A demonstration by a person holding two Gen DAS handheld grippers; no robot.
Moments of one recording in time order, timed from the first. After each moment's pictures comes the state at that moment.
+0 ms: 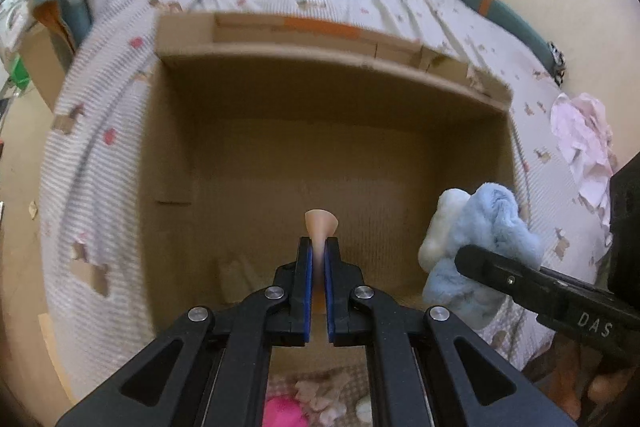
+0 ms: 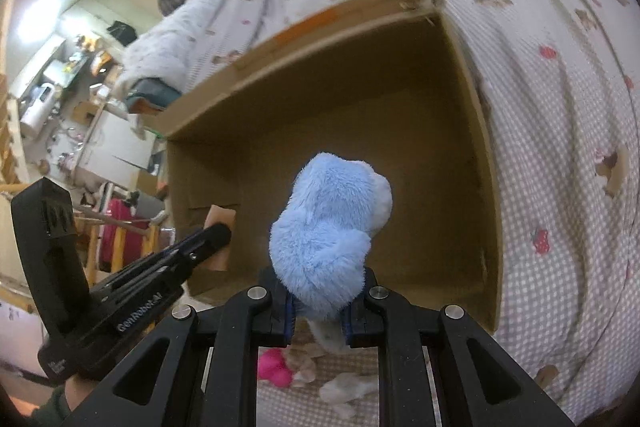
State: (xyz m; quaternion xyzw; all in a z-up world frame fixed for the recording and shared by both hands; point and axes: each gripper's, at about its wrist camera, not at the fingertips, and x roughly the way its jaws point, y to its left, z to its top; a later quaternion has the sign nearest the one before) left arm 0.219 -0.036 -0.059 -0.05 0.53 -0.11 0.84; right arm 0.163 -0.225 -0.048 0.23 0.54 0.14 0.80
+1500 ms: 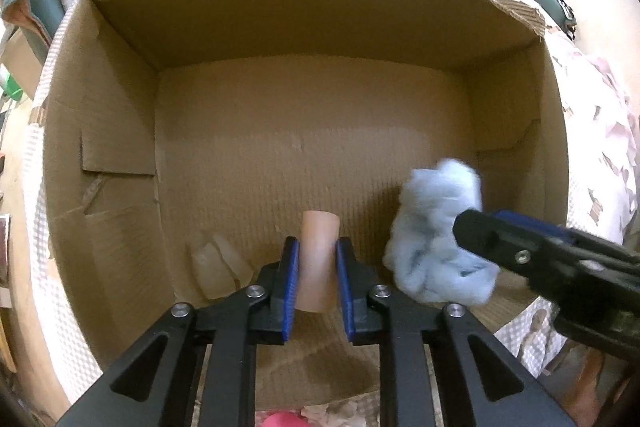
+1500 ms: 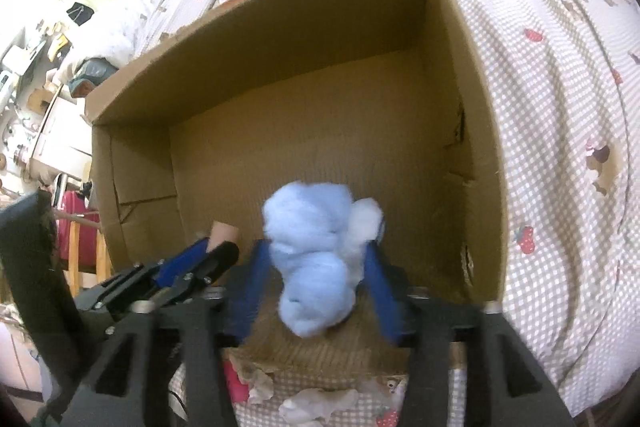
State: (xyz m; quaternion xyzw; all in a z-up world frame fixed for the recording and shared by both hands) left arm 0.220 -0.075 -0.114 0.00 0.57 -0.11 0.82; right arm 0.179 -0.206 -0.074 0.18 0.57 0.08 0.79
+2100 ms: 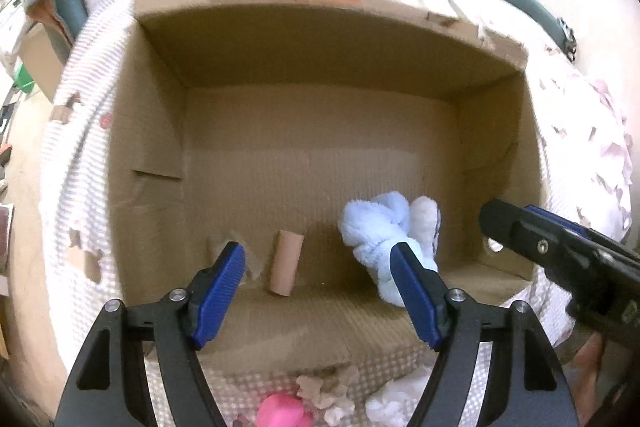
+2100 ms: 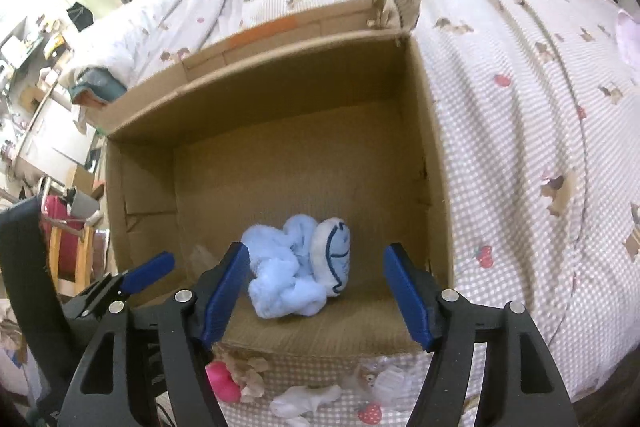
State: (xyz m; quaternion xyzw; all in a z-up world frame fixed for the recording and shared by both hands) left arm 0.214 -0.062 -0.084 -0.02 0.54 -0.10 0.84; right arm 0.165 -0.211 -0.034 0.15 0.54 0.05 0.83
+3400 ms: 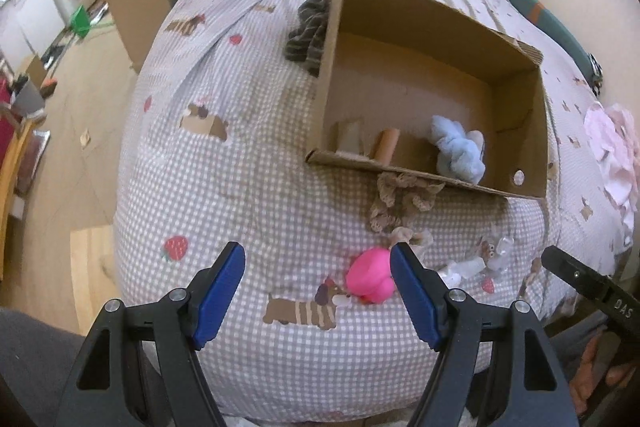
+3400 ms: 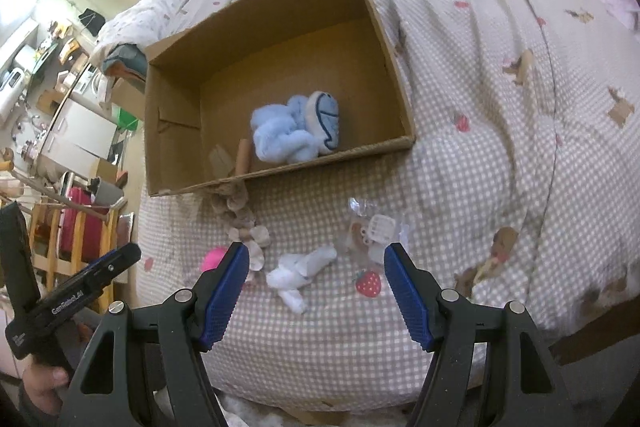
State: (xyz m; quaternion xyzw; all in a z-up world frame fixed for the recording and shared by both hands) left arm 0.076 0.053 -0.052 -0.08 0.55 -0.01 0.83; right arm 0.038 -0.231 -0.048 0.19 0.55 0.07 0.81
